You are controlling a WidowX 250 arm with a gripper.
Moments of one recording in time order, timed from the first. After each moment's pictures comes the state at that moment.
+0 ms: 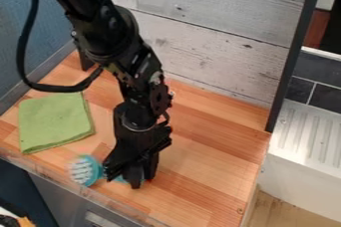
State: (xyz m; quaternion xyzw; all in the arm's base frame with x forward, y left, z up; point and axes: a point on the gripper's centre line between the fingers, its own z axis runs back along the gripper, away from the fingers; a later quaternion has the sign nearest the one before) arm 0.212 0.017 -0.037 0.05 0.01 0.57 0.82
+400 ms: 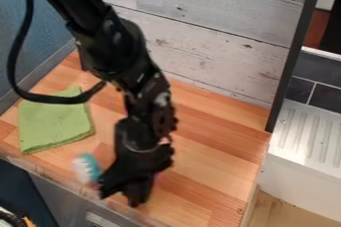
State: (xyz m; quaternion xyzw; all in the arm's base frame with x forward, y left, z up) arm 0.192 -0.005 -0.028 0.07 0.00 0.51 0.86
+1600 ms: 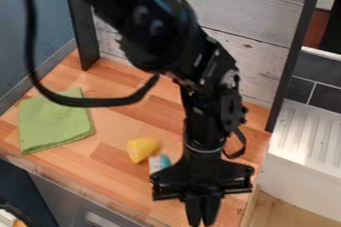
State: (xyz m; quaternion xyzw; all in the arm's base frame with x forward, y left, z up) arm 0.188 -0.094 0.009 -0.03 0.08 0.30 0.95
